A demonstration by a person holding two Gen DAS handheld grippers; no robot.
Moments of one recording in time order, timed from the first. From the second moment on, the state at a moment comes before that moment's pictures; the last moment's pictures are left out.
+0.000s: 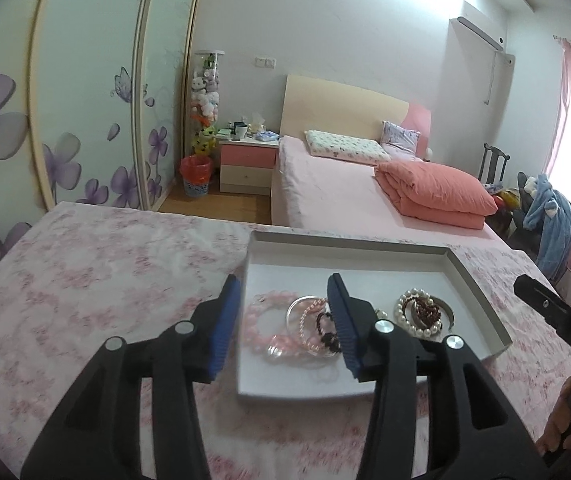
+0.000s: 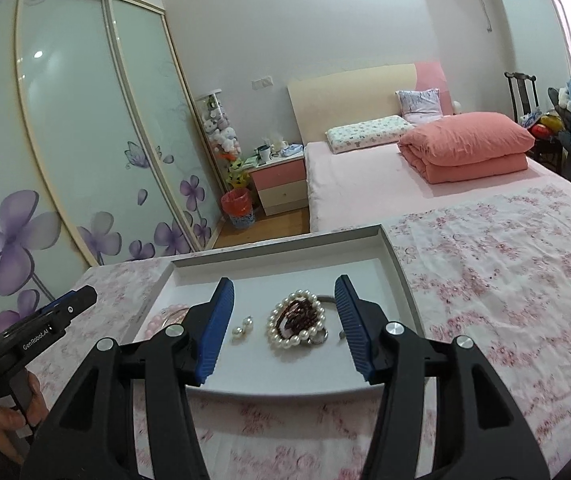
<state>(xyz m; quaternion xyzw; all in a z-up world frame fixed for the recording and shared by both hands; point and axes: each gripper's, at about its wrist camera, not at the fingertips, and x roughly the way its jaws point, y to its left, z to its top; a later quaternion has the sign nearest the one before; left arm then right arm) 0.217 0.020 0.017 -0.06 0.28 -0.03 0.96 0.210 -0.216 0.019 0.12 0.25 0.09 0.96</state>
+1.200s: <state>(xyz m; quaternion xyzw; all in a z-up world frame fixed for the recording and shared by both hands) 0.026 0.010 0.038 0.00 0.18 -0.01 0.98 0.046 -0.197 0.040 0.04 0.17 0.05 0.98</state>
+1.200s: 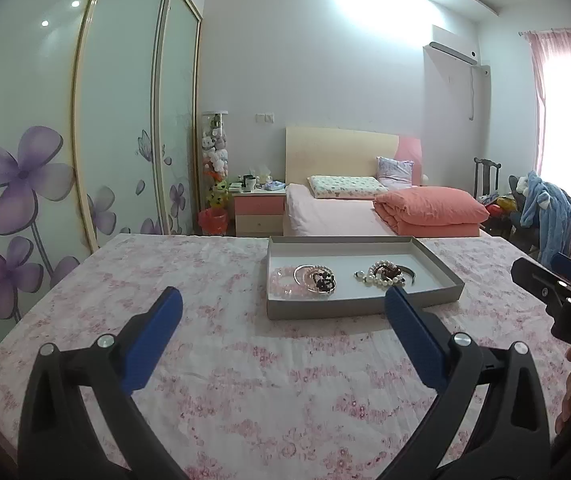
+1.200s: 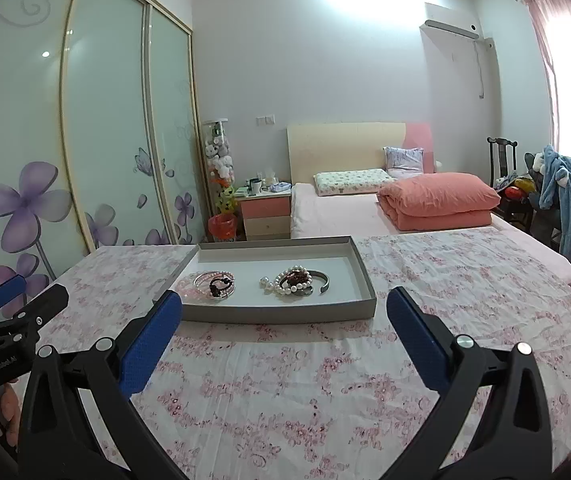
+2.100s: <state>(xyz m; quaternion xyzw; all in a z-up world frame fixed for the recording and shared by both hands) 0.024 0.003 0.010 -0.01 0.20 -0.02 0.98 0.033 -0.194 0.013 0.04 0.17 0.07 0.98</state>
